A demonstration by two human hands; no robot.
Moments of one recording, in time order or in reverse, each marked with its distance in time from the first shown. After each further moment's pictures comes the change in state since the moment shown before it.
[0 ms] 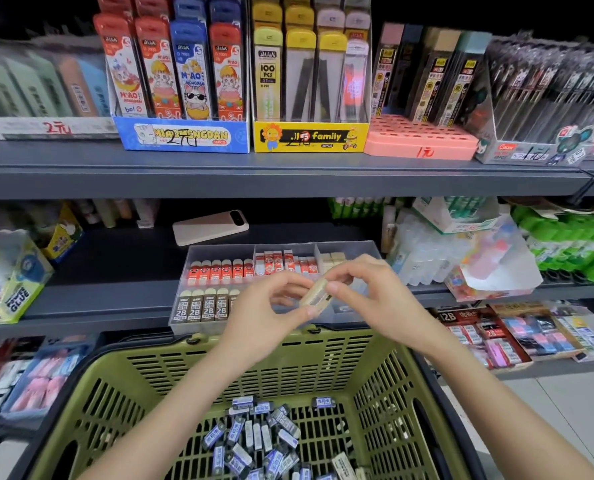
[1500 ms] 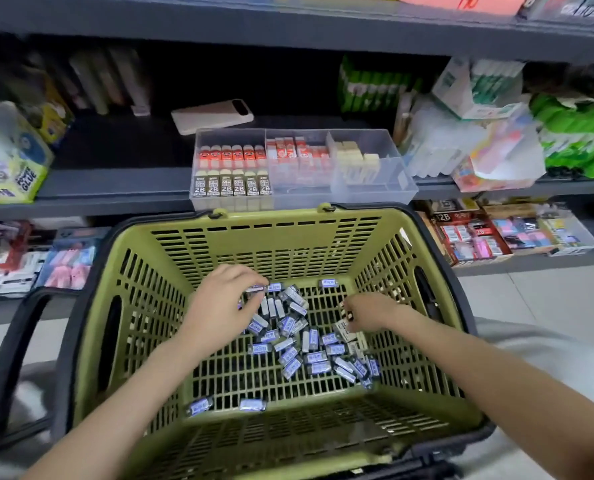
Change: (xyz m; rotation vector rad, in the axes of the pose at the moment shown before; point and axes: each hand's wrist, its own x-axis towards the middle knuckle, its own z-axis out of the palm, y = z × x) left_hand -0.136 -0.096 -0.017 0.544 -0.124 0.042; right_hand -0.121 0.079 0.131 -0.575 -0.983 0.513
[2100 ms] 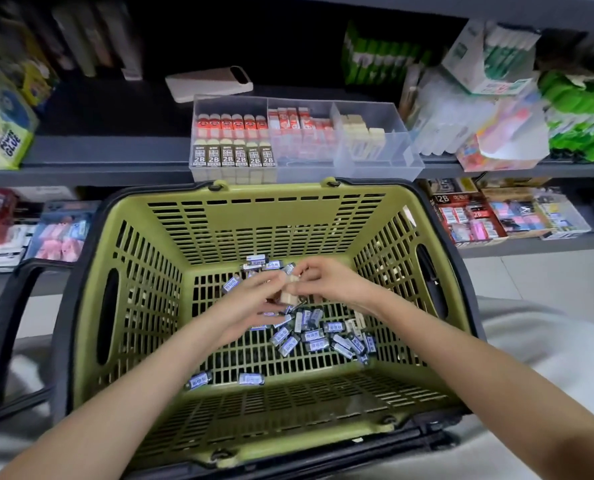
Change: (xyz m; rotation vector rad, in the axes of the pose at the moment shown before) left_hand -0.003 0.008 0.042 -1.248 -0.483 -0.812; right_hand -0.013 -0.061 -0.013 1.126 0.108 -0.333
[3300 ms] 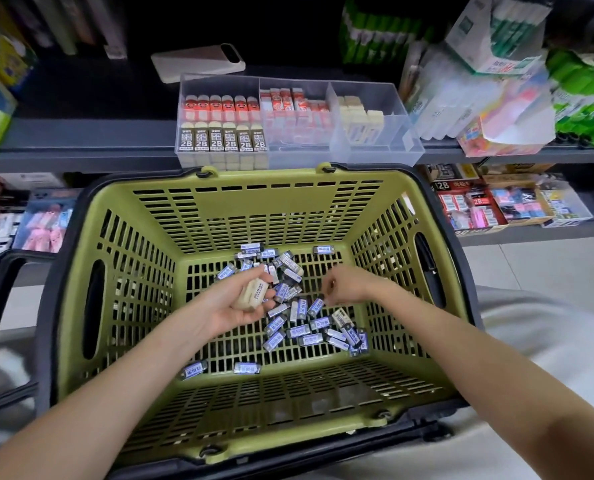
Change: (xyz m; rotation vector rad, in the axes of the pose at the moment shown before) left_hand 0.007 -0.004 -0.011 -0.317 0.183 -0.242; right_hand 0.007 0.043 -0.030 -0.698 -0.105 0.302
